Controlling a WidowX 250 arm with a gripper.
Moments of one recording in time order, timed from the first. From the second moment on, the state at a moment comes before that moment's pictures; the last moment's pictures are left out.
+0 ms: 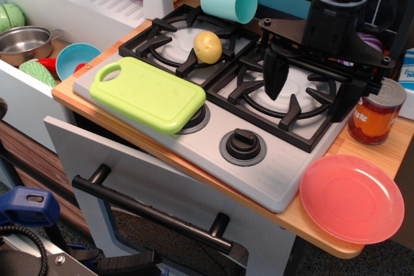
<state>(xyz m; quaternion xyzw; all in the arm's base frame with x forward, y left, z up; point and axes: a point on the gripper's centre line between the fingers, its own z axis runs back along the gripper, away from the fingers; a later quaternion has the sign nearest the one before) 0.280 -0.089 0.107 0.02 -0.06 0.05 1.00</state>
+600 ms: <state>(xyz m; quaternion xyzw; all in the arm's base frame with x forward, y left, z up) 0.303 -0.045 0.111 0.07 -0.03 0.12 0.99</state>
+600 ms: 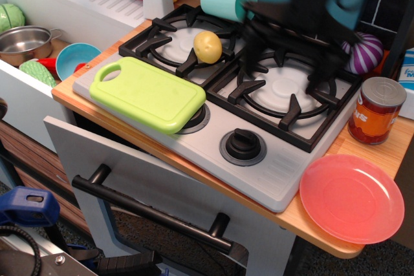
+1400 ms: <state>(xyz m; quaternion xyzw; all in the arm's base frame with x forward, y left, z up) 0.357 0.044 0.111 0.06 -0.07 0.22 0.97</state>
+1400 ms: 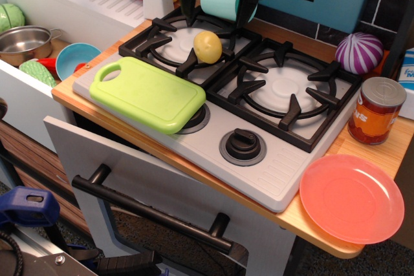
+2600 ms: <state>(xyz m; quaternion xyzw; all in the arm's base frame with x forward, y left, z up) 0.365 0.076 0.055 0.03 -0.09 0.23 0.97</state>
